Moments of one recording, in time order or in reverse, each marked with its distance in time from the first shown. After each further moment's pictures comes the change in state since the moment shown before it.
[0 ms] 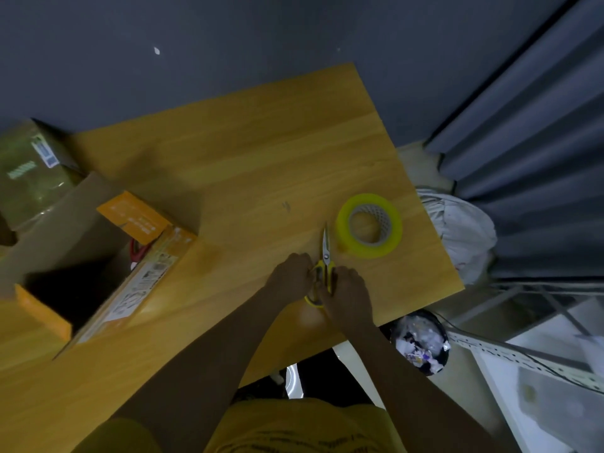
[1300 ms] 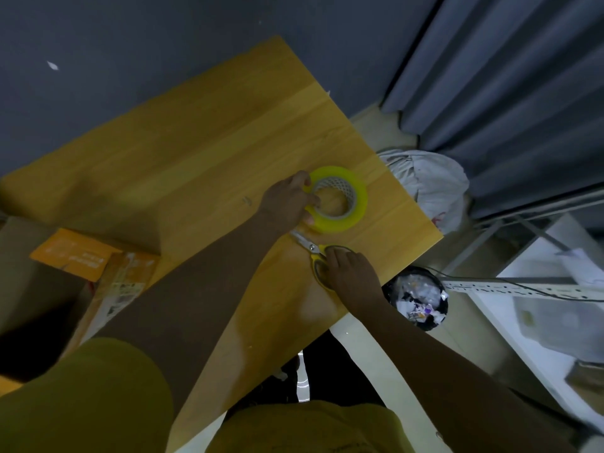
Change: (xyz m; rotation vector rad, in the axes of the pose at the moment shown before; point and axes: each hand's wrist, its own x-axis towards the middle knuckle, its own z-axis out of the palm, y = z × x) left_hand 0.060 0.059 -0.062 0.485 0.168 0.483; right_hand 0.003 0.052 0.005 -0.595 0.635 -0.442
